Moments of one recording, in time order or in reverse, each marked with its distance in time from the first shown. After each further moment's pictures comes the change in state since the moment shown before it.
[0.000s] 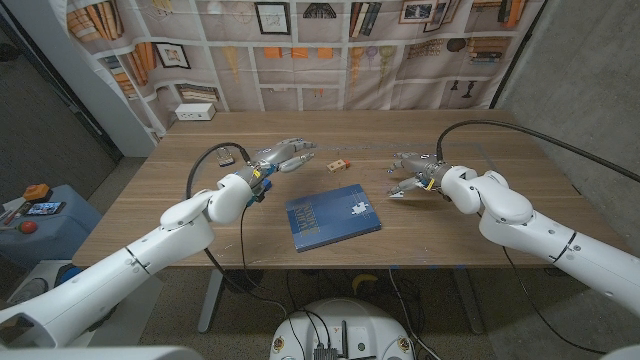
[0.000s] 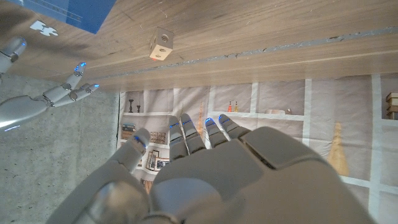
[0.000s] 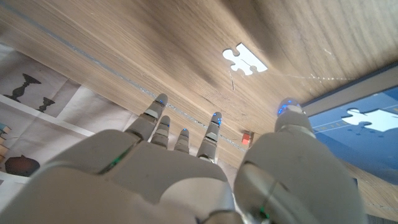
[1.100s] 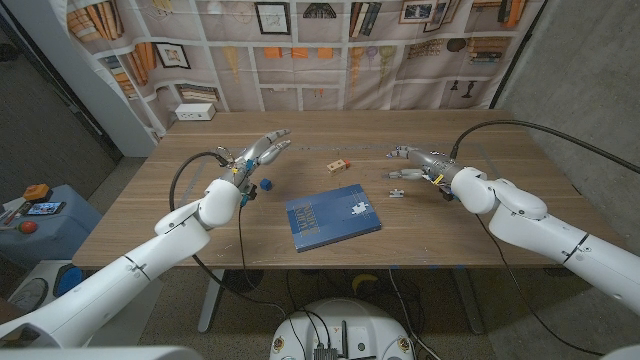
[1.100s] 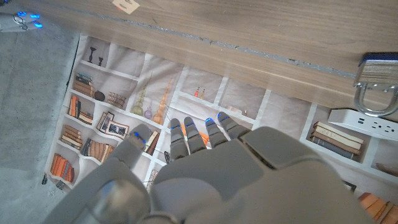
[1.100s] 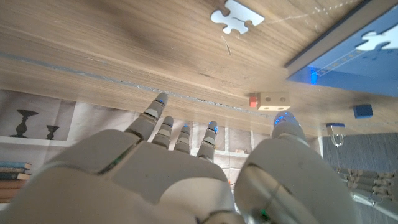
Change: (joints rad) left arm 0.034 -0.032 -0.054 0.070 -0.257 -0.097 0.197; left_hand 0.033 0.013 0.007 -0.056 -0.008 -0.052 0.003 0.000 0.000 -0.072 0.029 -0.007 0.000 0.000 0.000 0.000 0.000 0.043 0.004 0.000 0.000; right arm -0.055 0.017 0.099 0.079 0.233 0.053 -0.184; right_hand -0.105 0.060 -0.027 0.040 0.010 -0.112 0.002 -0.087 -0.023 0.029 -0.018 0.016 -0.003 0.010 -0.060 0.007 0.000 0.016 -0.052 0.000 0.000
